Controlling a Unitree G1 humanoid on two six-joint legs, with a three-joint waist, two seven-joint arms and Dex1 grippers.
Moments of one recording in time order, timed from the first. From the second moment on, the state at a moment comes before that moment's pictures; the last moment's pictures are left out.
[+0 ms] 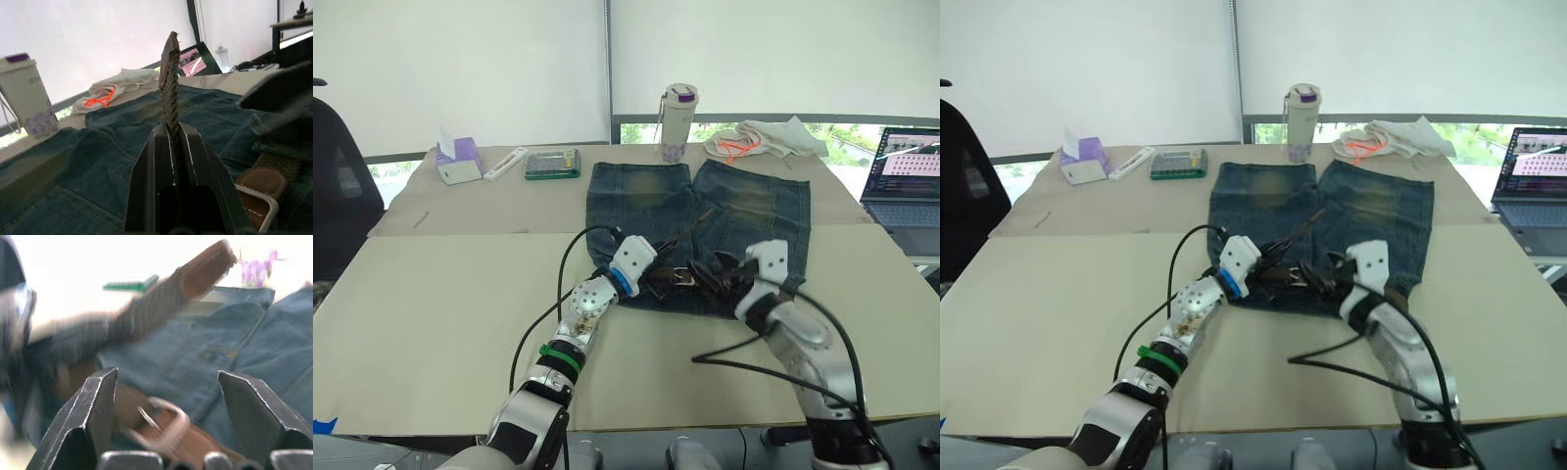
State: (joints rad) left arm -0.67 0.04 -0.21 0.74 0.10 -0.59 -0.51; right arm -0.30 -0.17 -0.19 -0.30 0.63 0.66 0.18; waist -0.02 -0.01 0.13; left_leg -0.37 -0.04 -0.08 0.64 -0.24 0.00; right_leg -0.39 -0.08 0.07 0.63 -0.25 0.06
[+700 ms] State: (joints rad) left arm -0.76 0.15 -0.36 0.88 0.46 -0.87 -0.14; right arm -0.41 -0.12 -0.41 -0.29 1.19 0.93 -0.30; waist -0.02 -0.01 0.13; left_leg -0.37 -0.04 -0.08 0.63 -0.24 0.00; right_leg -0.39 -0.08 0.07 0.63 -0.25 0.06
